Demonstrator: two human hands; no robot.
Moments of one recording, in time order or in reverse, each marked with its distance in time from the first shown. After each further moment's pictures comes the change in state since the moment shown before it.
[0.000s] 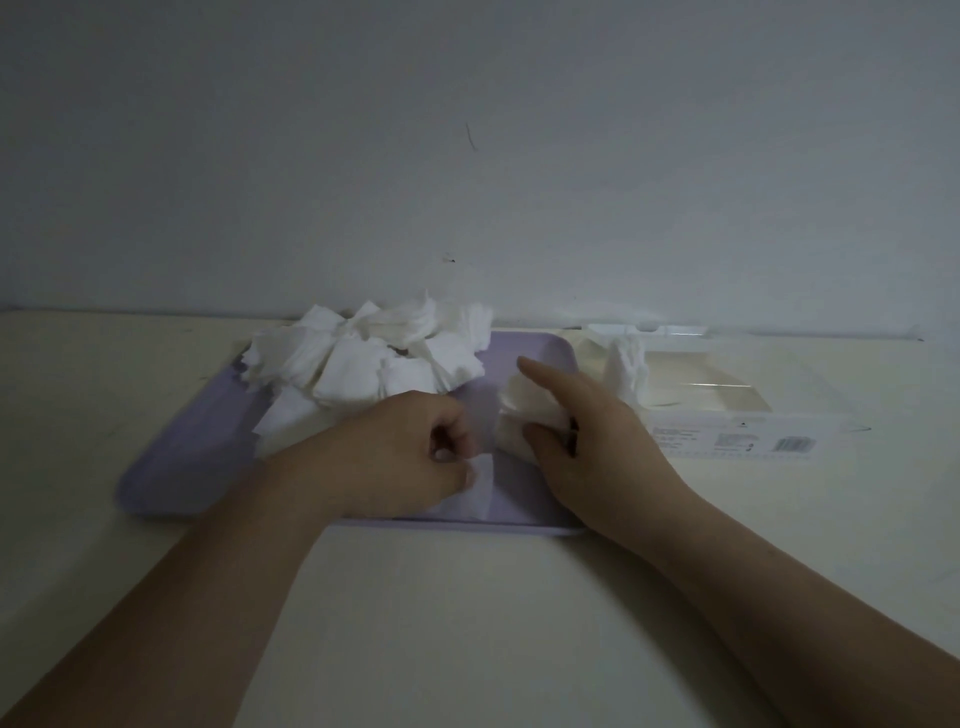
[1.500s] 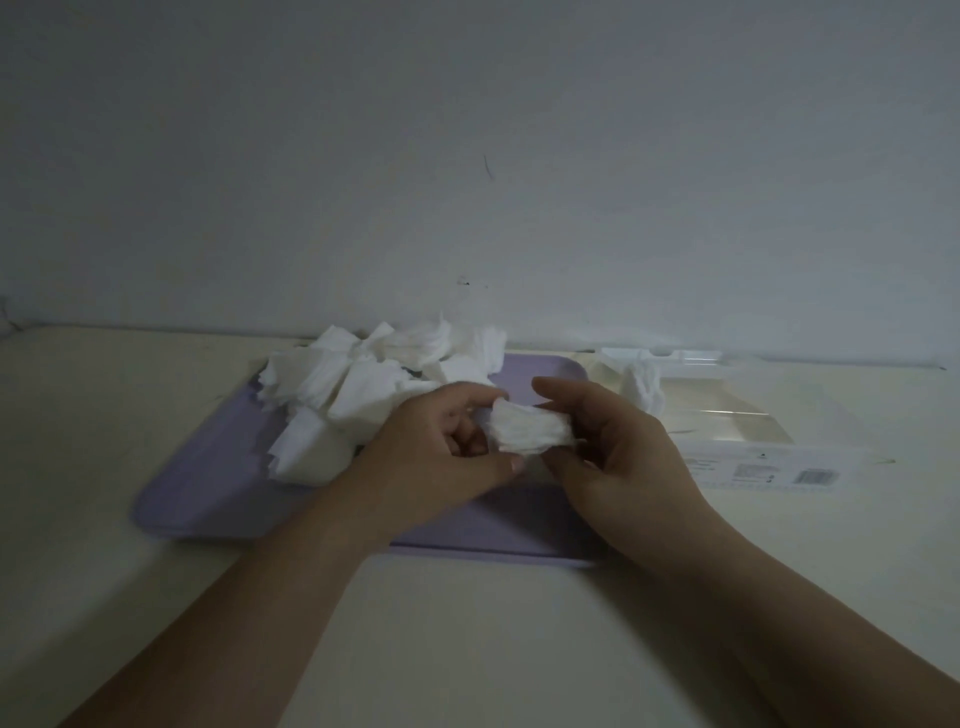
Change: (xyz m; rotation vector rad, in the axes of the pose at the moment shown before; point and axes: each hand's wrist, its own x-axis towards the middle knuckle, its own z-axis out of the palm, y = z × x) left_hand 0.012 -0.001 0.020 -0.485 0.238 0.084; right_hand 0.002 -0.008 -0.006 0.317 0.027 0.103
